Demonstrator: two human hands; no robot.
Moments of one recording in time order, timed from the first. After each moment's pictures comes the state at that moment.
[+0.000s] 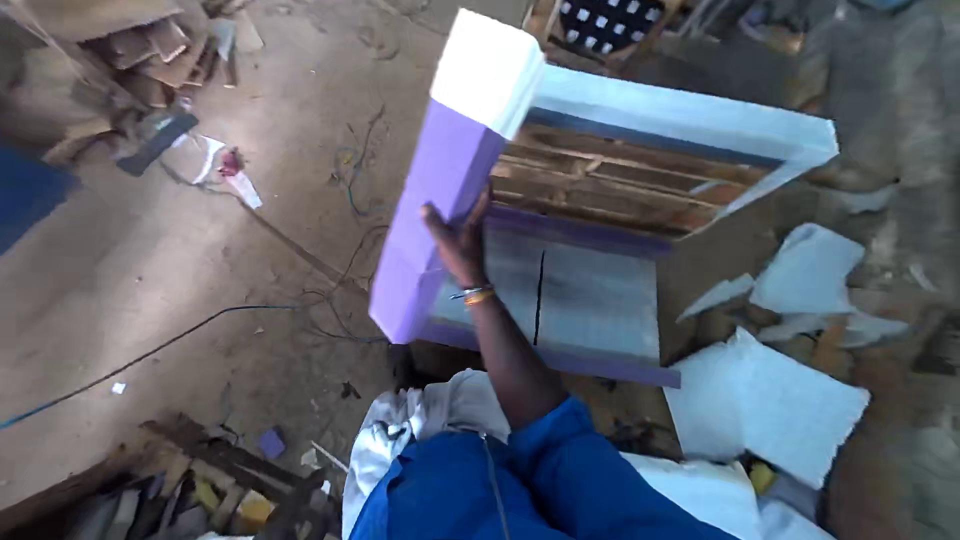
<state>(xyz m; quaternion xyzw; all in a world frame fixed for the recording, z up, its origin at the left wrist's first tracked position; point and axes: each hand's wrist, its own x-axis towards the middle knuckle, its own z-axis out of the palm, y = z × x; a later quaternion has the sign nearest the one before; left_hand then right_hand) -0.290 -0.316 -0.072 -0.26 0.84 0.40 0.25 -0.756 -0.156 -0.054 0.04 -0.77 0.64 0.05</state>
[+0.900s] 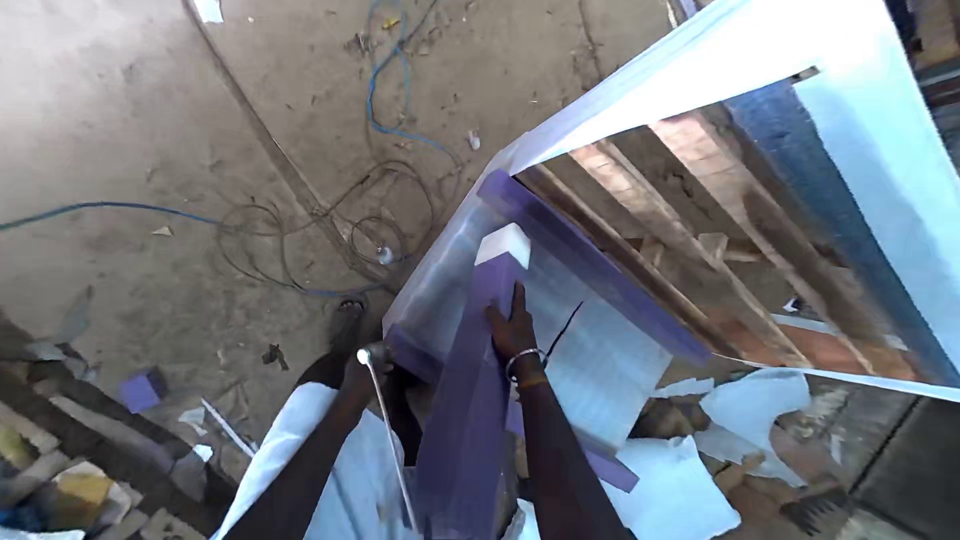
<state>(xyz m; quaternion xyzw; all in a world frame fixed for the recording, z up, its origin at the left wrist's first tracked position) -0.605 -0.330 -0.426 -0.51 0.42 0.72 0.21 -0.835 -0.170 -0.354 -0.11 -0.91 0.17 -0.36</state>
